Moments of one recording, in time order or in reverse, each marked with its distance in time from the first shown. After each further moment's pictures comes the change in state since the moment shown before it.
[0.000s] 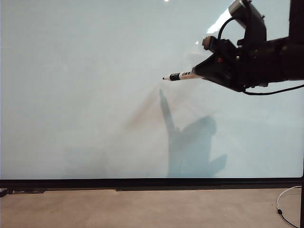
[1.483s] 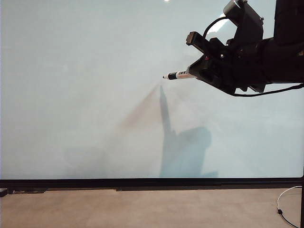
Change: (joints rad) left arm 0.000 0.000 0.000 0.000 0.000 0.000; right arm 0.135 0.034 -0.023 0.097 0.267 0.094
